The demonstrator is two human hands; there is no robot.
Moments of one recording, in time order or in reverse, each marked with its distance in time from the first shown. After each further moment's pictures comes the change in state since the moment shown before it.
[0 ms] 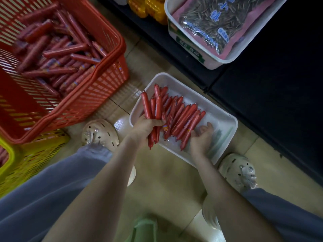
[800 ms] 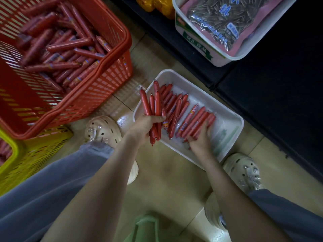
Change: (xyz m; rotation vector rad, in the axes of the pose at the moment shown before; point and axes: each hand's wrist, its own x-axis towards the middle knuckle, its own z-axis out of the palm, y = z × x) left_hand 0.001 0.001 -0.009 -0.047 -0.019 0.060; right_hand 0.010 0.022 -0.009 -0.441 -0.375 -0.101
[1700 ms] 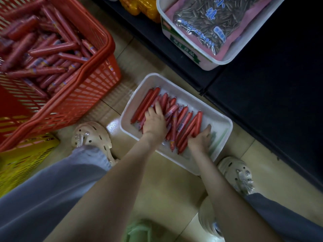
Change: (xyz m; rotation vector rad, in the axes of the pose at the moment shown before) left_hand 0.044 -0.025 0.056 1.536 0.203 0.341; right_hand 0.003 -0.035 -0.019 0.119 0.177 0.336
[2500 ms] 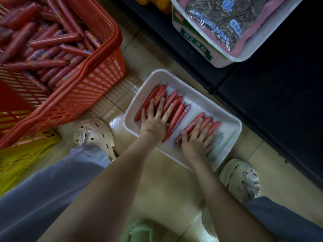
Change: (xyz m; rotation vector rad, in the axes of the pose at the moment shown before) left_hand 0.013 -0.032 0.022 0.209 -0.088 0.151; right_hand -0.003 0.016 0.030 -0.556 -0.022 -0.213
